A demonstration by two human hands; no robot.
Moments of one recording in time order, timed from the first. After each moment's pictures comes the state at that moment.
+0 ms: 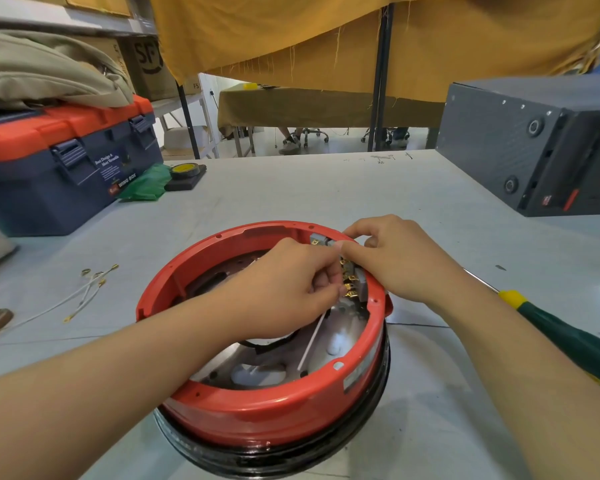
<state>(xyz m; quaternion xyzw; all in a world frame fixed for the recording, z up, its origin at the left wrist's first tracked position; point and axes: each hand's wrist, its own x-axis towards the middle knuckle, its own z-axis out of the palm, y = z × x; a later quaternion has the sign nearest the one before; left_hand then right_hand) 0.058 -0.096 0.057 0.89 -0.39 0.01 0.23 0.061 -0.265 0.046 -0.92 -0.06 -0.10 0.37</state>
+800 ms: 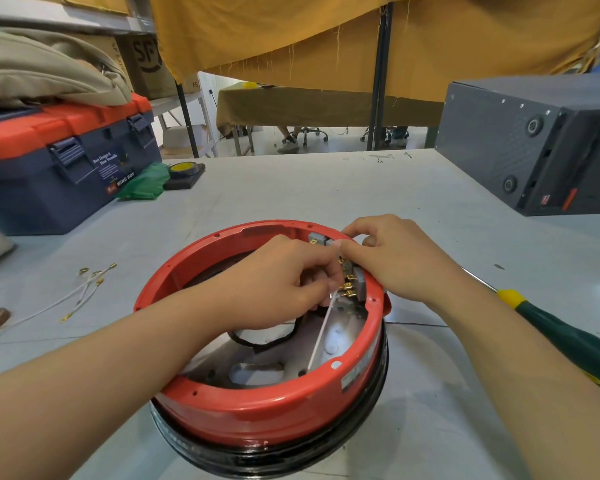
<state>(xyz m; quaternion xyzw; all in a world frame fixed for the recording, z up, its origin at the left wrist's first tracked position) 0.063 -0.090 0.060 0.88 -0.40 -0.03 0.27 0.060 -0.265 0.046 -0.92 -0.06 -0.10 0.37</state>
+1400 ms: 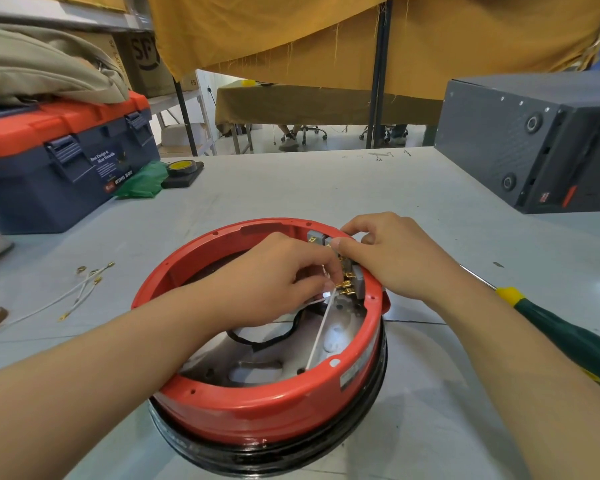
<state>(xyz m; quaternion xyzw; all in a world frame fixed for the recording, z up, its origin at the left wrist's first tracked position) 0.069 -0.086 0.057 0.88 -0.41 0.00 0.23 0.060 -0.265 0.047 -0.92 -0.06 -0.09 0.37</state>
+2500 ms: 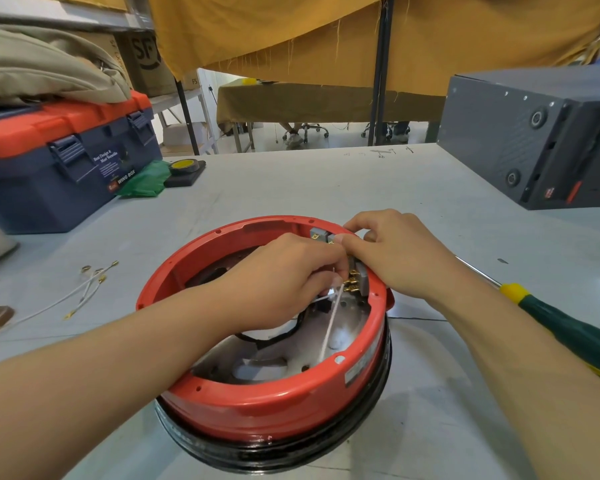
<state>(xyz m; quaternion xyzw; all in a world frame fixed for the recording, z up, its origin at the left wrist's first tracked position) 0.068 -0.090 0.055 0.88 -0.45 0.03 0.18 0.059 -0.261 0.046 -0.93 -0.05 -0.10 0.35</state>
